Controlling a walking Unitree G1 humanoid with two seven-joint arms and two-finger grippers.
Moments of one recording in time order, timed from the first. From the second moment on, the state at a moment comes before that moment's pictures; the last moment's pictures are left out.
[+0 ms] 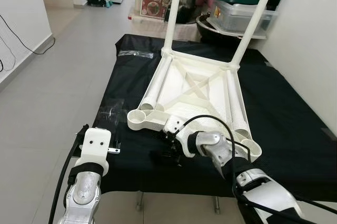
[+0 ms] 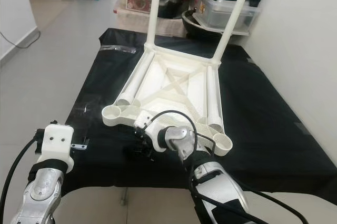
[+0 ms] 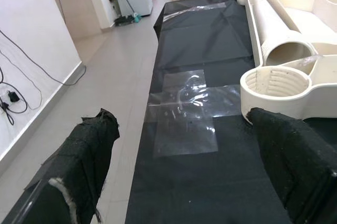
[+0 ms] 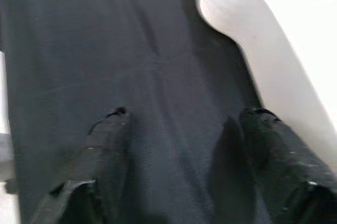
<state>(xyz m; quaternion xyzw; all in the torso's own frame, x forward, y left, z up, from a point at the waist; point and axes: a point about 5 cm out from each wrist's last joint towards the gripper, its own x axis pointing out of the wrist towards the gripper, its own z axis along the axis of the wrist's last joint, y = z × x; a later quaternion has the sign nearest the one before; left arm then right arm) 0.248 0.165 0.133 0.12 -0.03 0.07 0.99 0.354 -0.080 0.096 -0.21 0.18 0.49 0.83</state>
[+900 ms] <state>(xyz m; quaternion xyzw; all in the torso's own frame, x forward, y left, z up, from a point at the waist) 0.248 0.162 0.133 0.12 -0.03 0.07 0.99 0.375 -0.082 0.136 -0.12 0.14 0.46 0.87</state>
